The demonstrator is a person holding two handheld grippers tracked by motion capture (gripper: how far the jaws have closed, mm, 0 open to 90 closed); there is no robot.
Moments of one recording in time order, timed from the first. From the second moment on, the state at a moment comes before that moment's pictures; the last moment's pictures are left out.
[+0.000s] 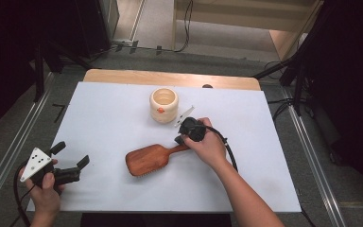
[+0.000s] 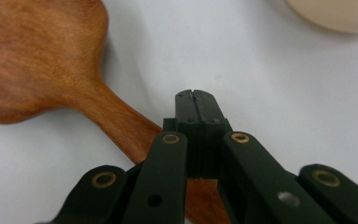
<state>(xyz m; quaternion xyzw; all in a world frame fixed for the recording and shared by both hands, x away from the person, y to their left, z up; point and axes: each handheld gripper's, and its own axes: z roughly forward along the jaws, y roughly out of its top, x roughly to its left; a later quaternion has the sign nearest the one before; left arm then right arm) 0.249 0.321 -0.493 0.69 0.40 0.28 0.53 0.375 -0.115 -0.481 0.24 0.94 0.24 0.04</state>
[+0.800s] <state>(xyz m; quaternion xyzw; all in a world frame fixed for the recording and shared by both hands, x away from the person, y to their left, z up) 0.249 0.320 -0.494 0.69 0.40 0.28 0.53 0.333 -0.120 -0.486 0.19 0.95 0.24 0.00</state>
